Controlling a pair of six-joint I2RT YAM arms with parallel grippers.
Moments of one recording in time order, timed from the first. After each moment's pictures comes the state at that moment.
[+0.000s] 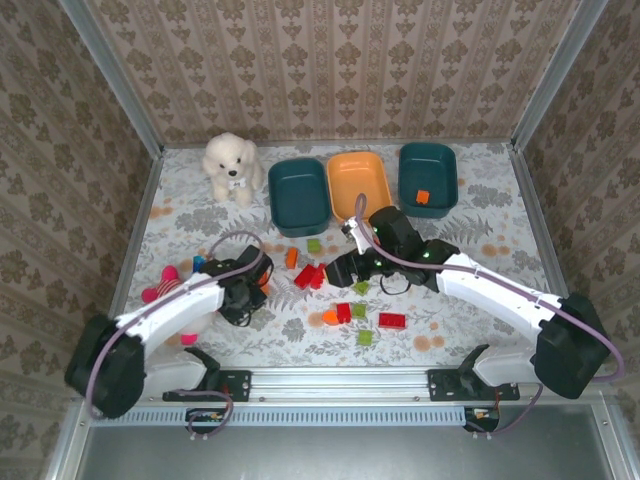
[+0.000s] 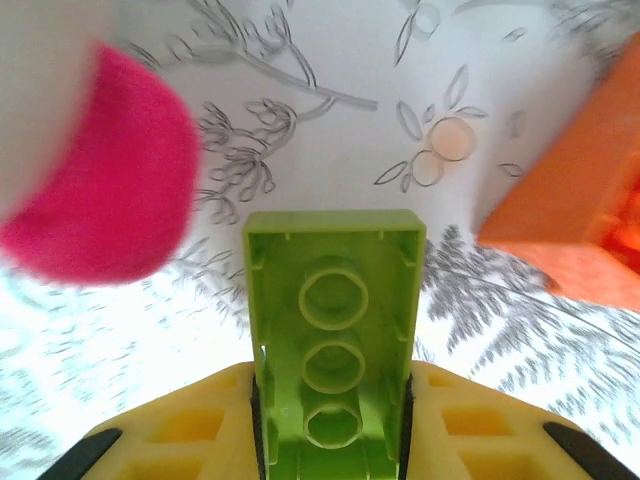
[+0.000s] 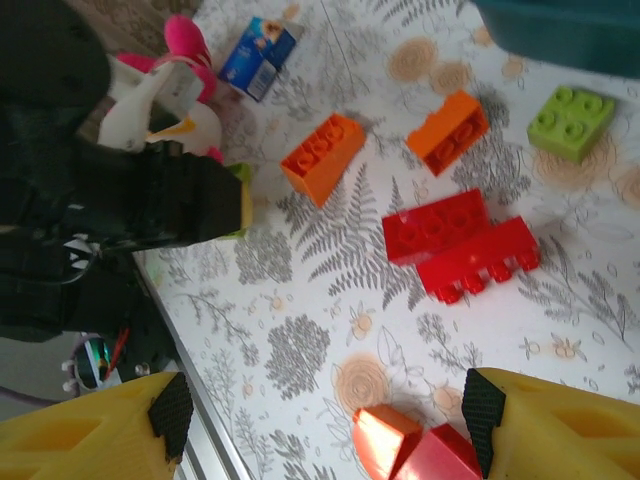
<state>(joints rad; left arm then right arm) -0.64 1.15 0.68 -0.94 -0.14 -1.28 0.69 1.31 0.94 -0.33 -0.43 0.33</state>
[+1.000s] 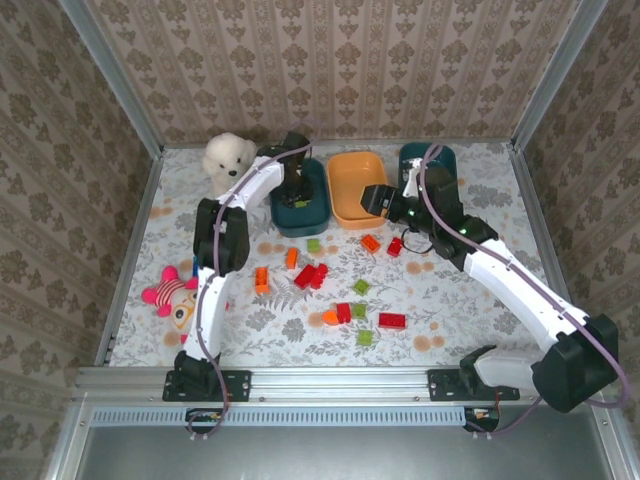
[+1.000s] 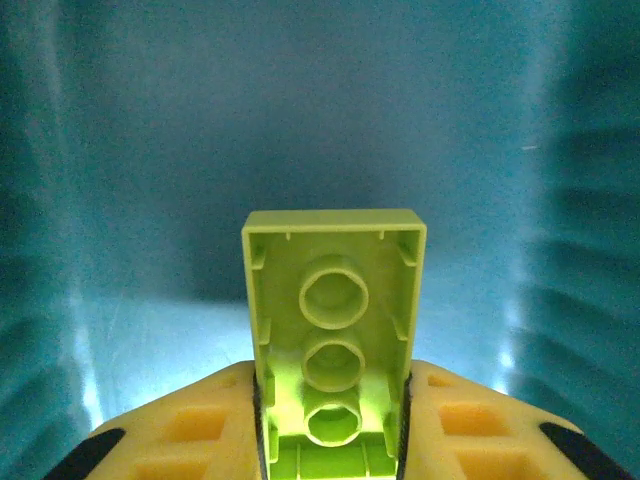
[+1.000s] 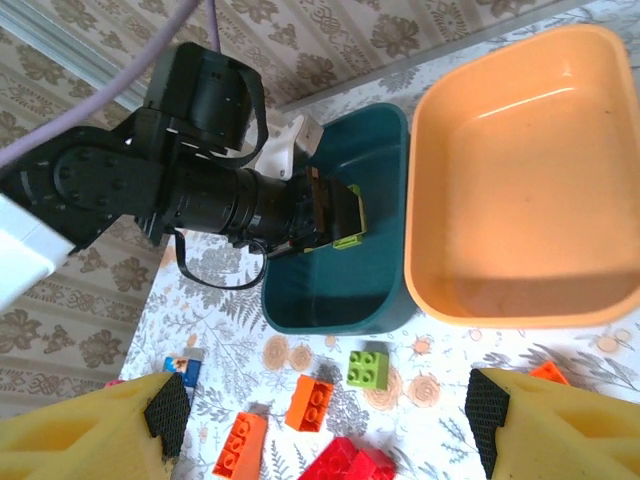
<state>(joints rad) -0.44 2.42 2.16 -1.01 0.05 -0.56 0.42 1.23 1.05 -0.27 -0.15 0.64</state>
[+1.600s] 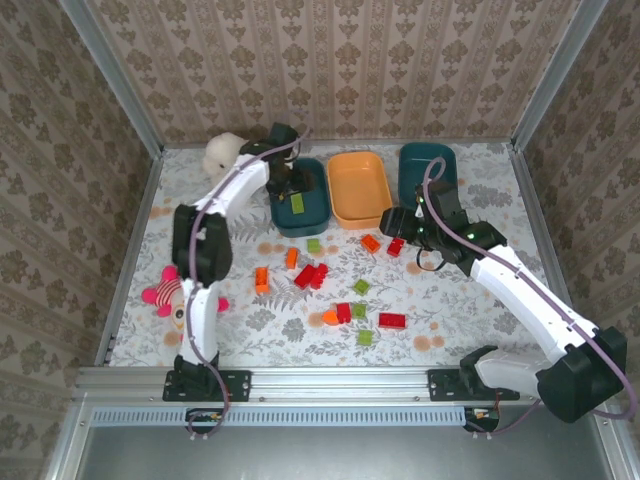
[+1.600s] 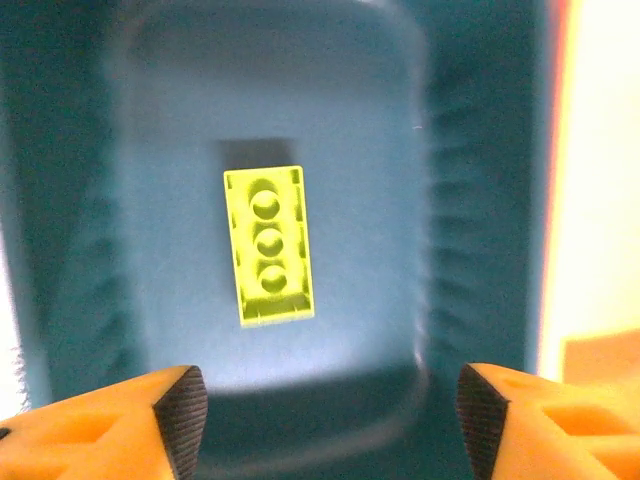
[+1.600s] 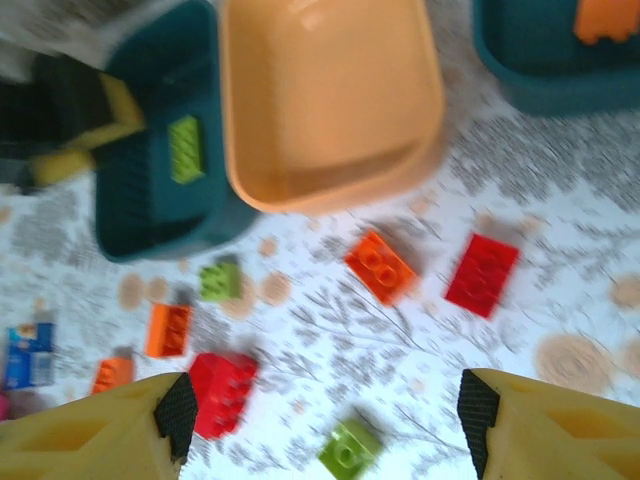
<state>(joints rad) -0.44 2.09 1.90 -0.89 0.10 -0.53 0.41 1.20 1.04 -0.64 0.00 0.65</state>
